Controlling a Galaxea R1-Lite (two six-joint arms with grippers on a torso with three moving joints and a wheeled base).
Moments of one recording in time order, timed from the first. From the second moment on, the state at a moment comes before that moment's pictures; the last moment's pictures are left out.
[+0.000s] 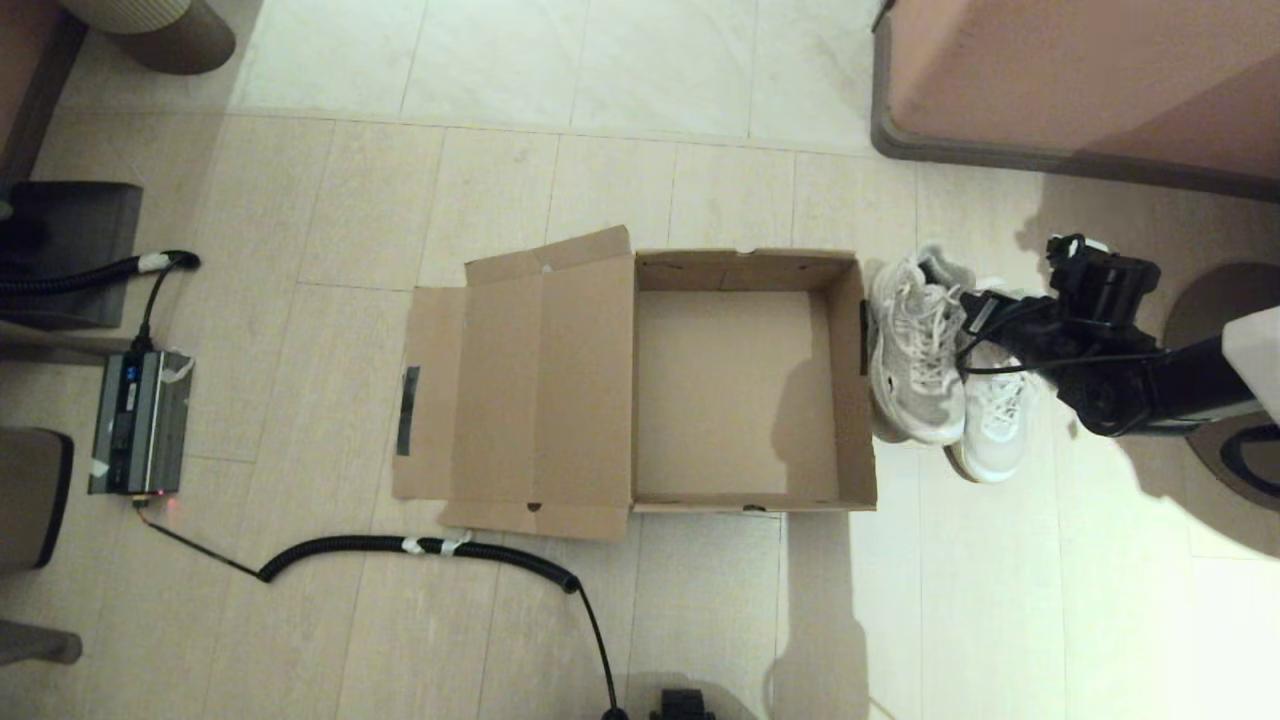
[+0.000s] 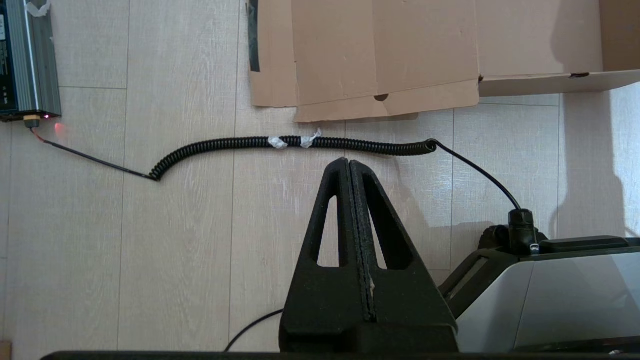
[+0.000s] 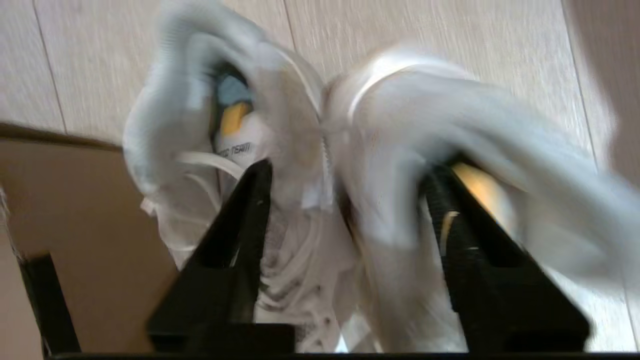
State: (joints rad) left arm 0.00 0.00 0.00 -0.02 0.00 0.01; right arm -0.10 2.23 -1.47 -0.74 -0.09 0.31
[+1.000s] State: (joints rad) left arm 0.00 0.00 0.00 -0.02 0.00 0.01; right arm -0.02 1.70 -1.14 -0.56 -0.12 0.29
